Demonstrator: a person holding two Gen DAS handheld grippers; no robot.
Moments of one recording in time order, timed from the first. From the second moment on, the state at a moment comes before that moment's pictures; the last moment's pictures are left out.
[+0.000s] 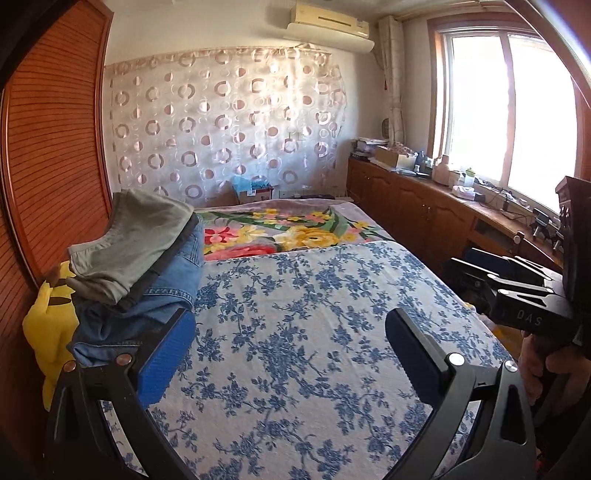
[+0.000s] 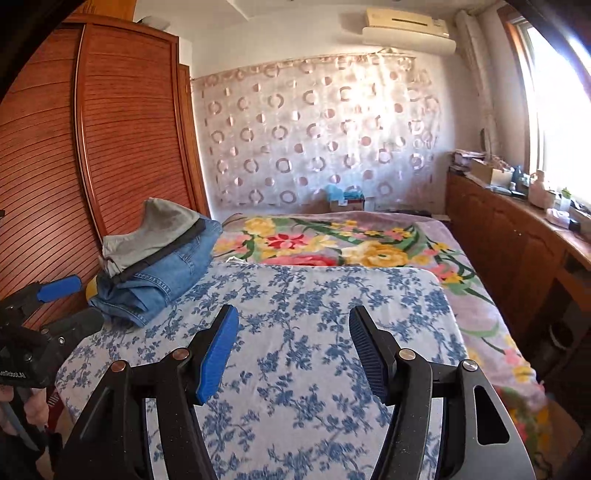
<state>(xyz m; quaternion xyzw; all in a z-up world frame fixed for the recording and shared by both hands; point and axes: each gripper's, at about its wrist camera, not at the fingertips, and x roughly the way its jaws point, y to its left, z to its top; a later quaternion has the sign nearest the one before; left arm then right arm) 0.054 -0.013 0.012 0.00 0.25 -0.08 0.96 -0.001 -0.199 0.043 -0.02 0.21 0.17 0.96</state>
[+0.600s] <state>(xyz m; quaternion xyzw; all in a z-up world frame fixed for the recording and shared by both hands) 0.021 -0.014 0.026 0.00 0.23 -0.06 0.97 -0.035 -0.204 0.031 -0.01 0.19 0.16 0.97</state>
